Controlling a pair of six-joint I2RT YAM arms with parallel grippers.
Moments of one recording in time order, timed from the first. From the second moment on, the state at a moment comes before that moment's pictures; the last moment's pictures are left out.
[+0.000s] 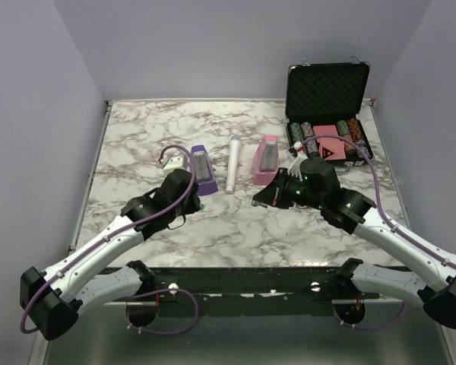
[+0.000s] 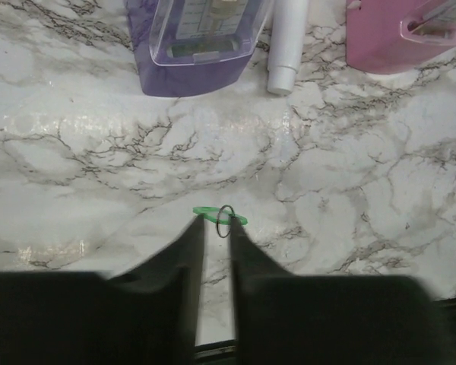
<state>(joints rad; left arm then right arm) -0.75 0.94 0.82 -0.63 -0.32 -0.76 0.77 1.02 0.89 -0.35 -0.17 0.84</state>
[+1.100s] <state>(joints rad) -0.66 0.49 0.77 -0.74 -0.34 -0.57 0.77 1.01 0.73 -0.33 -0.11 0.95</state>
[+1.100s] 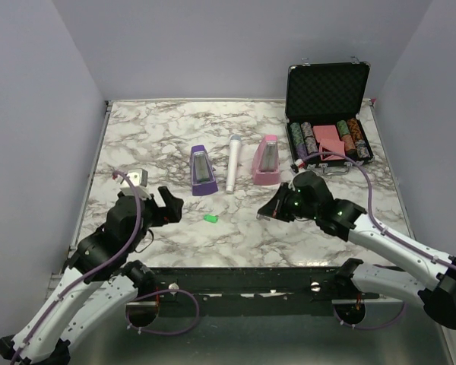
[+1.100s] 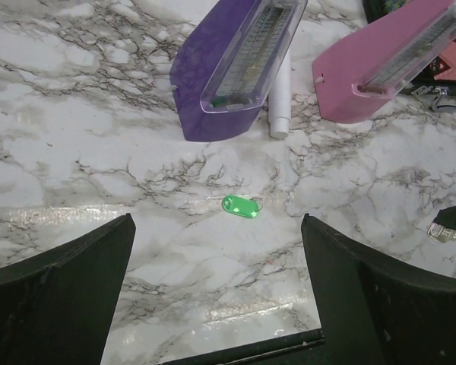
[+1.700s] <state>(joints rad) -0.66 0.19 0.71 -0.75 -0.42 -0.48 0.77 1.08 0.51 -0.12 0.10 1.16</state>
